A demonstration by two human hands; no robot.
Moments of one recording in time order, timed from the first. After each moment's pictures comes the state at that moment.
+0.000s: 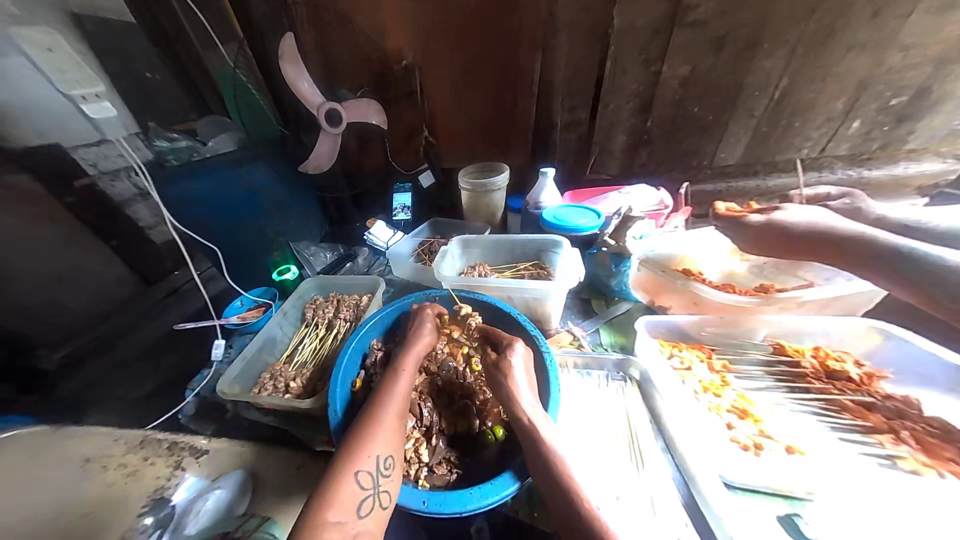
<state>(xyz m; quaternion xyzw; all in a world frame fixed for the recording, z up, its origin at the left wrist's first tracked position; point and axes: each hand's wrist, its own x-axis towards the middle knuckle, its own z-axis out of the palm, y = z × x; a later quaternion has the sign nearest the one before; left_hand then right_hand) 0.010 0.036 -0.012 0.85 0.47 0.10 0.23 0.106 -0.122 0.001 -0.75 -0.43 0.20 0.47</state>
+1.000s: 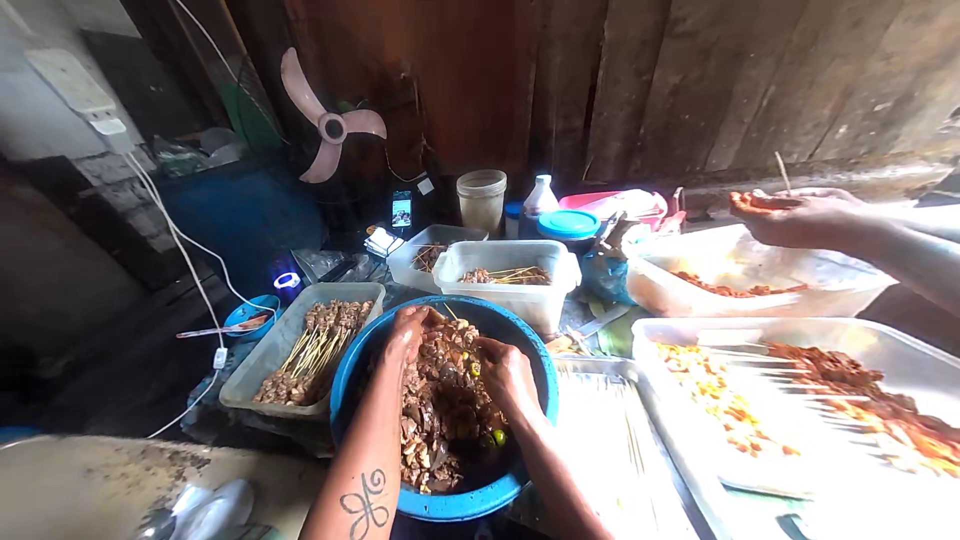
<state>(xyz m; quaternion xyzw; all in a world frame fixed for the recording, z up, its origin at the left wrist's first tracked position) 0.001 0.031 -0.004 0.52 0.45 0.36 0.63 0.108 -0.124 0.001 -0.77 -0.42 0.24 0.42</state>
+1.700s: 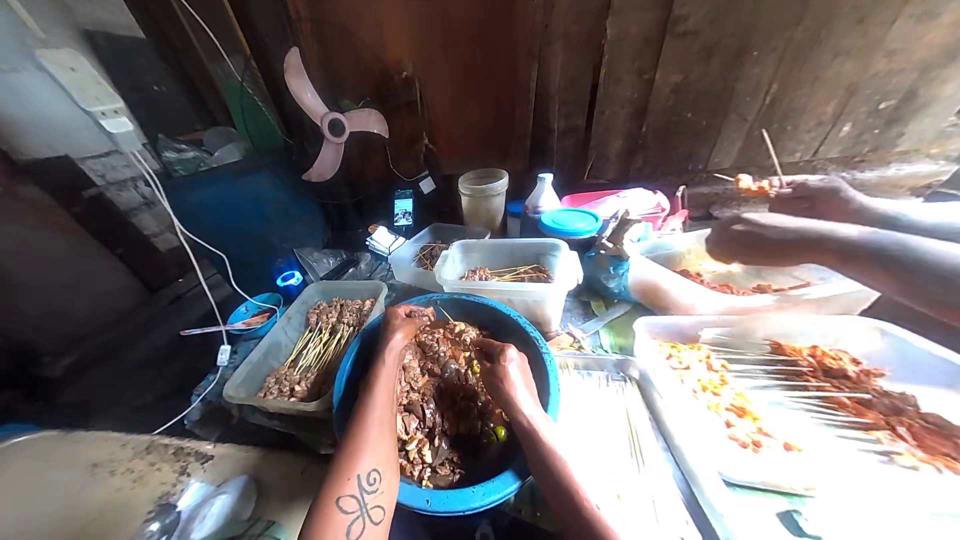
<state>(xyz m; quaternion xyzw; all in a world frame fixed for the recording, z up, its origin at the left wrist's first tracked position) -0.020 0.044 -0.005 0.69 0.51 0.29 0.42 0.106 -0.124 0.003 -0.77 -0.44 0.26 0.37</state>
